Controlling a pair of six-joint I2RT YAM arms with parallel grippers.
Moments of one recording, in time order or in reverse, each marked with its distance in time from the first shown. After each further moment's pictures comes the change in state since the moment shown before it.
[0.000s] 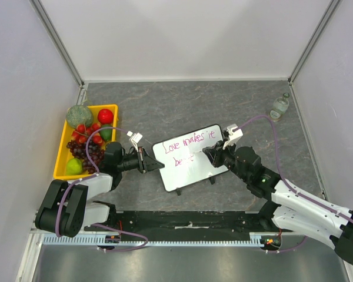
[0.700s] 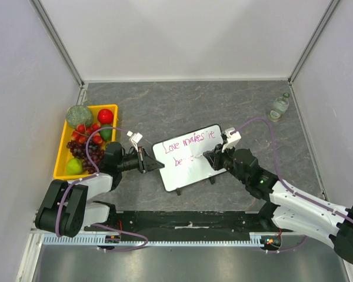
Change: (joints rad) left arm 0.000 0.000 0.000 0.000 0.000 0.000; right arm -0.002 0.013 -0.045 0.001 0.001 0.002
